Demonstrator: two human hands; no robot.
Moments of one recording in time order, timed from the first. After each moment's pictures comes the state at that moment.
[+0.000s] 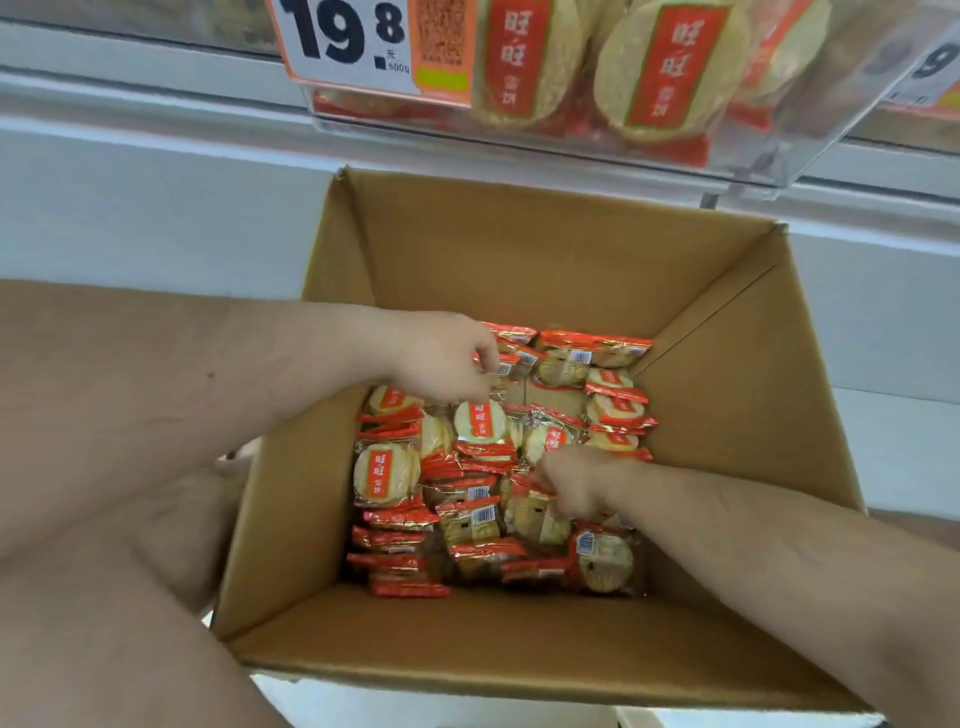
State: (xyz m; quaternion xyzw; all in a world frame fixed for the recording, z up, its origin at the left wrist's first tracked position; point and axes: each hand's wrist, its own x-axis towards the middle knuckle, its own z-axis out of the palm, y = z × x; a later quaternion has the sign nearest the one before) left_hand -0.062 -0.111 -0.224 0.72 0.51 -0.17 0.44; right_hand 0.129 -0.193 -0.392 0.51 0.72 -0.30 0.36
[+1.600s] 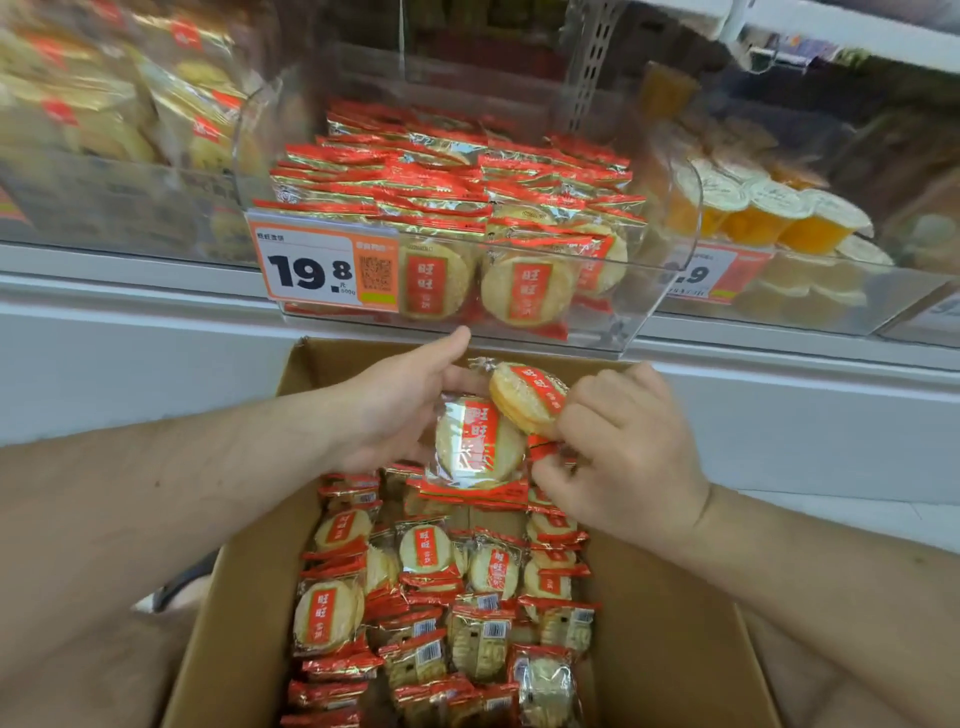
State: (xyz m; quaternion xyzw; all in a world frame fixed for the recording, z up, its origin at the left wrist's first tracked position) left_hand -0.041 -0.111 -0.148 0.49 0.43 0.11 0.75; right_hand 0.153 -0.195 -0.155 0.44 0.80 0.25 -0.32
